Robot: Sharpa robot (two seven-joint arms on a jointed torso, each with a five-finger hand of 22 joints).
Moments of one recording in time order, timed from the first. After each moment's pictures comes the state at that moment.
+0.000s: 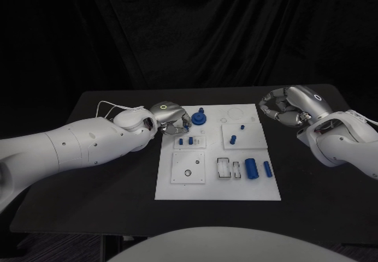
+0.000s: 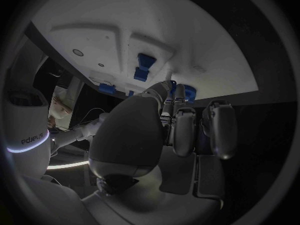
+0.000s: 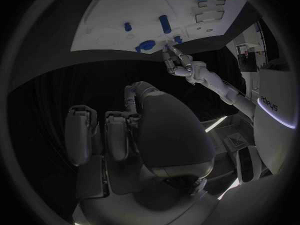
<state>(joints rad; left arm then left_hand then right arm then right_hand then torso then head) 1.21 -0.59 -0.21 1.16 -1.59 -0.38 0.19 1.50 -0.06 0.28 0.11 0.26 1.00 0.06 0.07 0.41 1.00 0.01 0.28 0.39 1.46 -0.07 1.43 1.29 0.07 1.46 0.04 1.31 1.31 1.29 -1.03 -0.25 1.58 -1.39 -0.74 0.07 1.47 -0.10 0.25 0.27 0.60 0.91 0.09 0.37 0.37 1.47 0.01 1.55 1.31 1.47 -0.06 1.54 1.31 0.02 1.47 0.05 1.45 1.31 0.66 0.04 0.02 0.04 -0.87</state>
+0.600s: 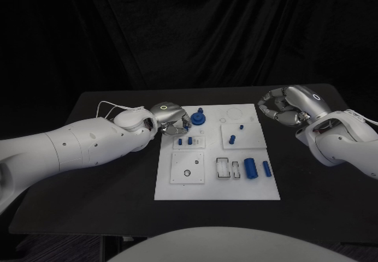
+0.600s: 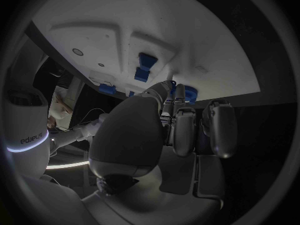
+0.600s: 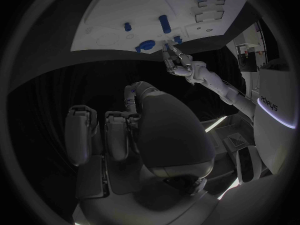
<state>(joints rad) 1.21 -0.59 -0.21 1.16 -1.59 -0.36 0.19 1.50 -0.06 0.28 0.11 0.26 1.00 0.06 0.07 0.41 1.00 0.01 0.28 0.39 1.46 -0.07 1.43 1.28 0.07 1.46 0.05 1.31 1.31 1.29 -1.03 -0.25 1.58 -1.39 -0.74 0.07 1.47 -0.10 0.25 0.27 0.60 0.91 0.09 0.37 0.37 1.47 0.01 1.55 1.31 1.47 -0.06 1.54 1.31 0.02 1.47 0.05 1.45 1.31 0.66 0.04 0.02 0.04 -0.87</state>
